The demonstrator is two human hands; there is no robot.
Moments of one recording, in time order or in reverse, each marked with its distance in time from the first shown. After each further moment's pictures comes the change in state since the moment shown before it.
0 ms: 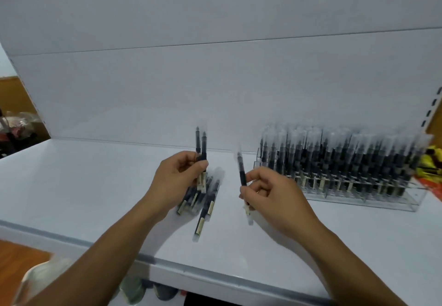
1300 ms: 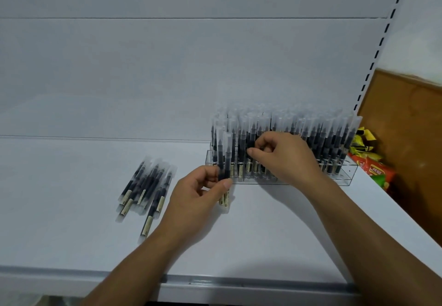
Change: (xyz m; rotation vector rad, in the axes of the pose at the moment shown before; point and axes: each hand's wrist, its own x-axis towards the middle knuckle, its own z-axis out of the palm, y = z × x) left_hand -0.039 -0.012 0.114 -0.271 -0.261 0.049; right_hand 0.030 0.027 -0.097 -0.556 0.218 0.050
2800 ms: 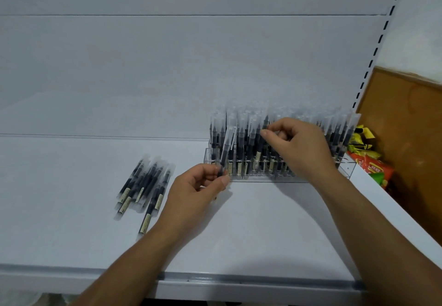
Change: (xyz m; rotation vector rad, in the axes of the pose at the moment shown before) left_hand -0.002 0.010 0.003 0.001 0.075 -0.081; right_hand 0.000 0.012 -0.012 0.240 0.228 -0.030
